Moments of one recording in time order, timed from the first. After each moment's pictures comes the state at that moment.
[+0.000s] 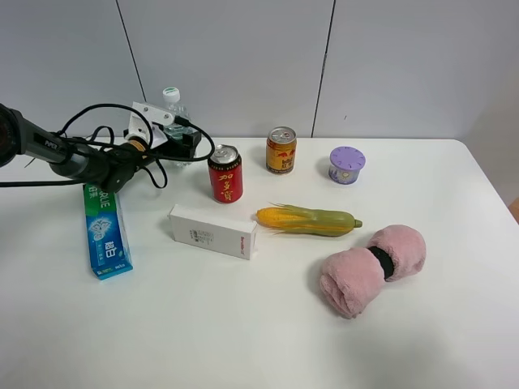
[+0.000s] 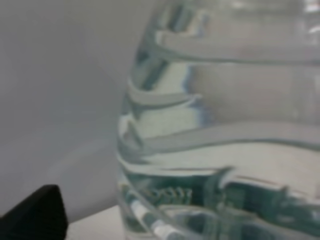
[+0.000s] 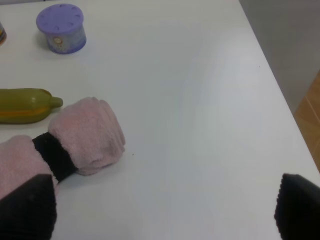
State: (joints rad) left arm -0.14 2.42 -1.34 0.41 -0.83 -0.26; right arm -0.07 0.00 -0.50 -0.01 1.07 0.03
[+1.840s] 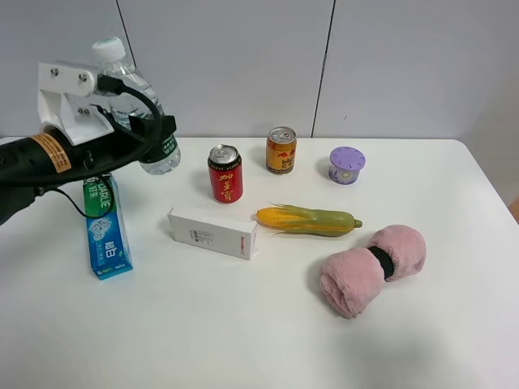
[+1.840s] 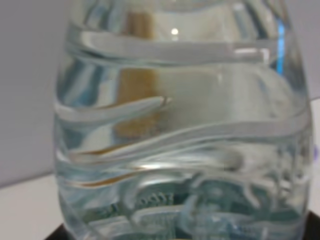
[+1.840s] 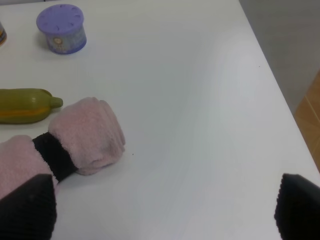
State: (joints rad) left arm -0.34 1.39 -0.55 0.47 -0.64 -0.59; right arm -0.07 0.00 -0.50 -0.01 1.07 0.03
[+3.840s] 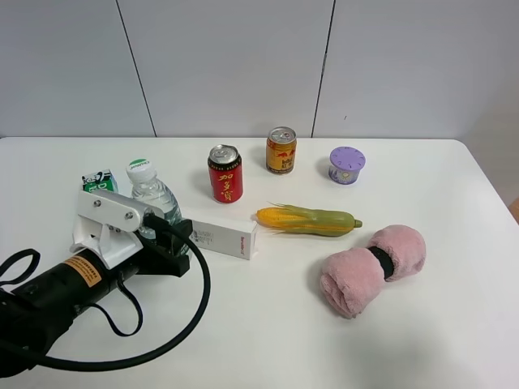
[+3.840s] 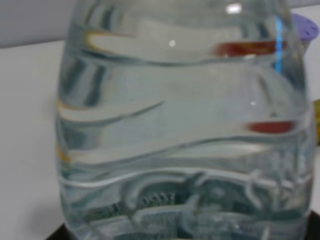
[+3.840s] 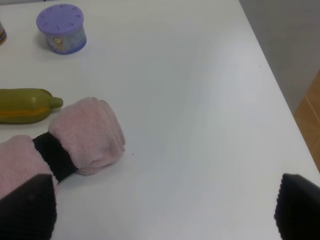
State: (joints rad) left arm -0.80 1.58 -0.20 -0.33 -1.04 -0.09; right arm -0.07 0.00 -0.50 -0.01 1.07 0.03
